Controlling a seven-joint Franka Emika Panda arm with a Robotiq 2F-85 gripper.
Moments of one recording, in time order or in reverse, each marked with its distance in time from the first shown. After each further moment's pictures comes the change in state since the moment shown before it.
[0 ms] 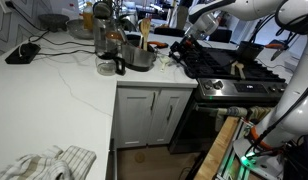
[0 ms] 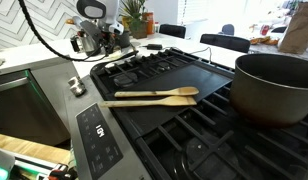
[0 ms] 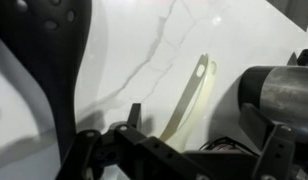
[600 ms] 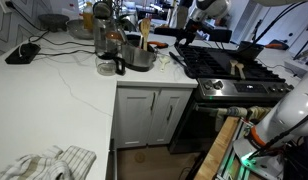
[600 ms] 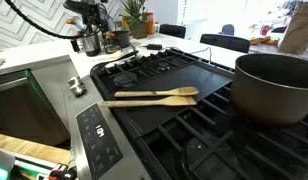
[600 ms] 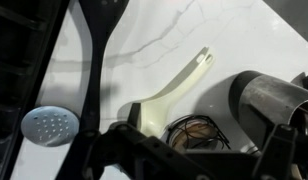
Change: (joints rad) arm 0.045 -0.228 0.035 -0.045 -0.359 0.068 0.070
